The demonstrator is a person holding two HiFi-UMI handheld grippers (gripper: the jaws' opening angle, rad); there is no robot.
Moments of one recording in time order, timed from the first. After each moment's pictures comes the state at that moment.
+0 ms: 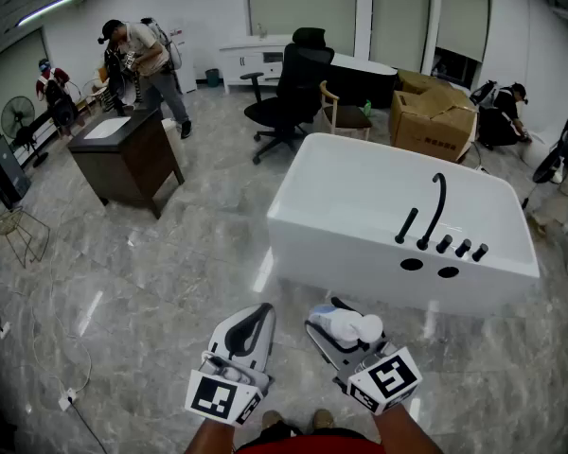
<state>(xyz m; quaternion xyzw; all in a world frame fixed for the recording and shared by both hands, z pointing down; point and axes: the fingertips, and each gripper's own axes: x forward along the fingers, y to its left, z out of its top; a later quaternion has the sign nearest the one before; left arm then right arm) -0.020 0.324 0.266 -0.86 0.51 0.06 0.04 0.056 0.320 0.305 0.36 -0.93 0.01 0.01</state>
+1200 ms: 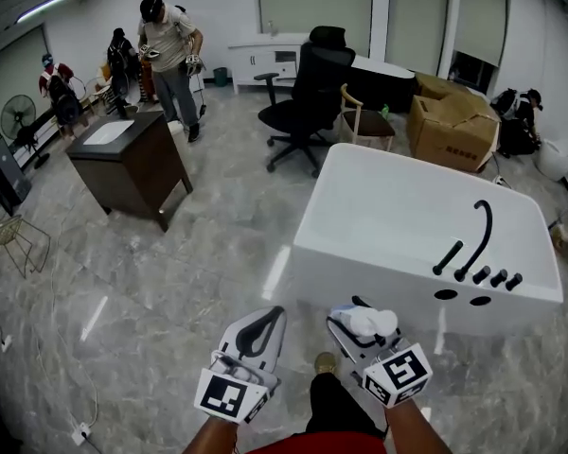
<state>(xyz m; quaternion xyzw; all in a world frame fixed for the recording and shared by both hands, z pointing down) -0.125 0.151 0.303 -0.87 0.49 0.03 0.03 -0.029 0.132 0.358 0.39 -0.92 0.02 0.05</state>
